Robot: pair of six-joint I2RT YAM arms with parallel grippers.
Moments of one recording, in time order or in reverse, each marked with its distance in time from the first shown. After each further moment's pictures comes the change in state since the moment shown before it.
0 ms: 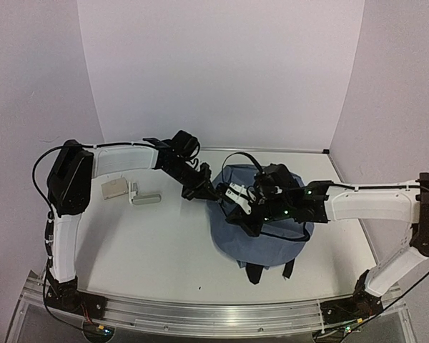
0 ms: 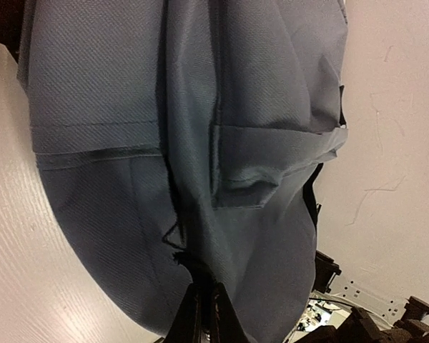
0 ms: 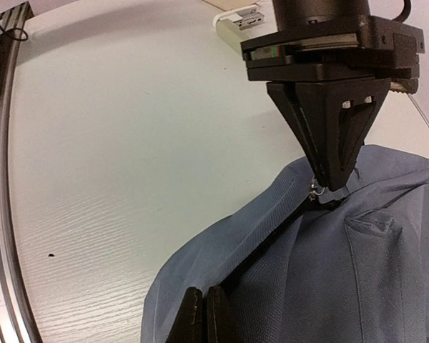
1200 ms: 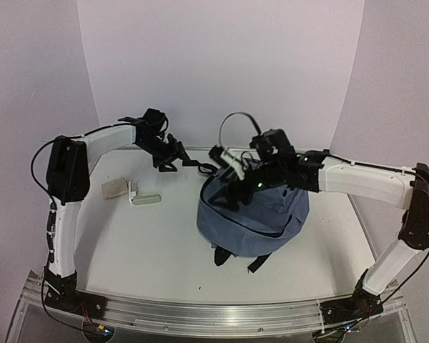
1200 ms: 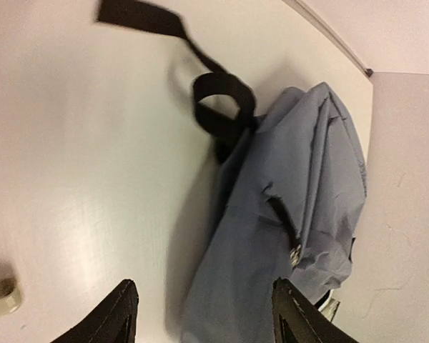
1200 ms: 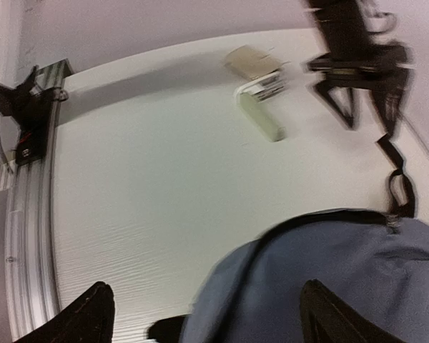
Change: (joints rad) left arm 0.251 0.136 0.308 -0.160 -0.180 0.163; right arm -0.082 0.108 0.280 -0.086 -0.220 0.014
